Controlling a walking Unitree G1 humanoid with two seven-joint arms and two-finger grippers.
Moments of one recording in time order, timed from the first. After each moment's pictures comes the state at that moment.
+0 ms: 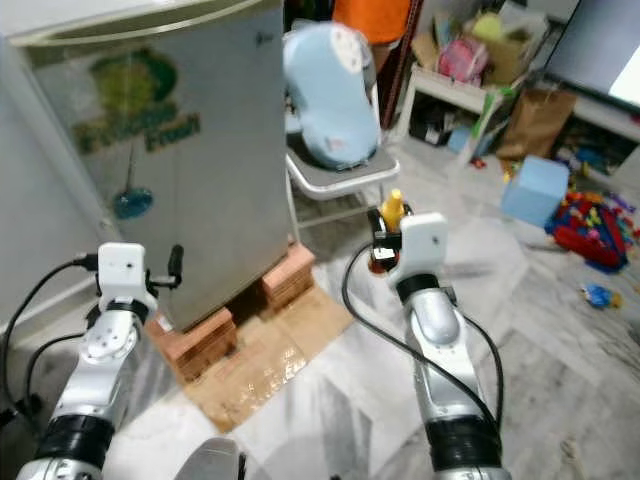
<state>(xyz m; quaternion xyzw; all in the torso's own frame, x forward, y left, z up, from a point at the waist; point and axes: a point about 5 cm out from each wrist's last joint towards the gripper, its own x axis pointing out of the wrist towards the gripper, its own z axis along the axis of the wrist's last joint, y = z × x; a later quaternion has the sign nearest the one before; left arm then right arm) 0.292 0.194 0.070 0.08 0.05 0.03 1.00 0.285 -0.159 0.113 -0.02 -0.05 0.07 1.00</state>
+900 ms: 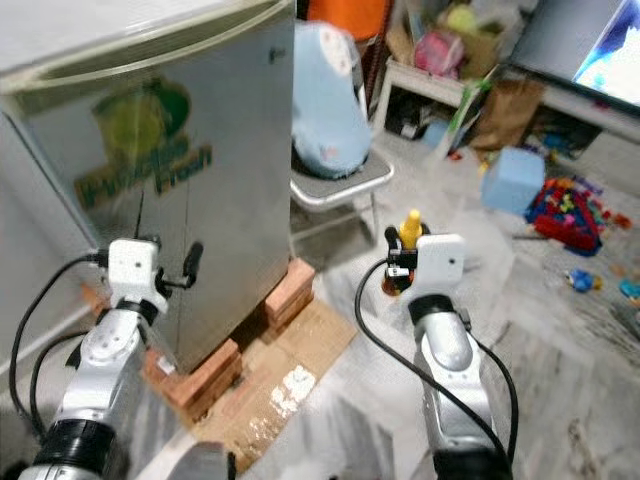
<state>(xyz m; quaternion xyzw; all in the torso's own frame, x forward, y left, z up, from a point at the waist) 0.282 0.194 0.069 0.05 0.05 -0.01 1.00 0.268 -0.150 0.112 -0.01 -0.03 0.06 1.00</state>
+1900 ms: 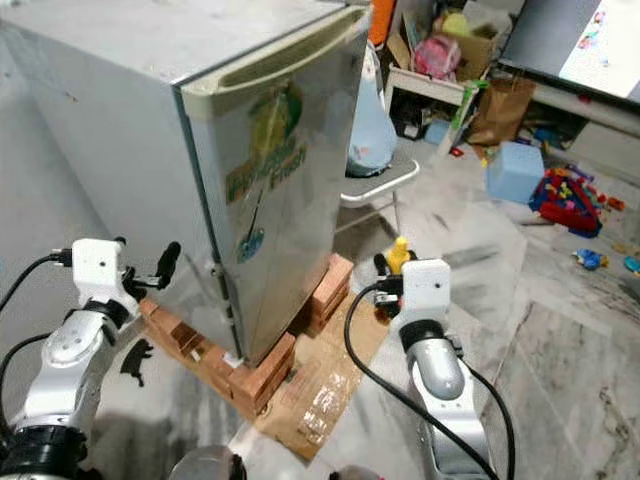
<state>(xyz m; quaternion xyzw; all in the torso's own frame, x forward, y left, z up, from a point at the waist) 0.281 0.200 0.080 0.03 0.05 -0.06 1.00 0.237 -0.168 0.102 -0.05 0.02 0.02 1.00</state>
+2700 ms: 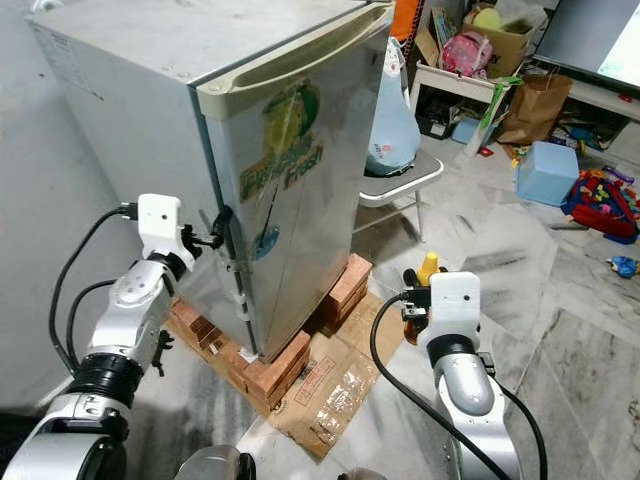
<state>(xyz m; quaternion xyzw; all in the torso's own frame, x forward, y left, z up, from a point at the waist) 0.335 0.128 0.098 -0.01 0.04 -0.16 0.99 0.225 -0.189 0.099 -0.06 0.07 -0.01 1.00</state>
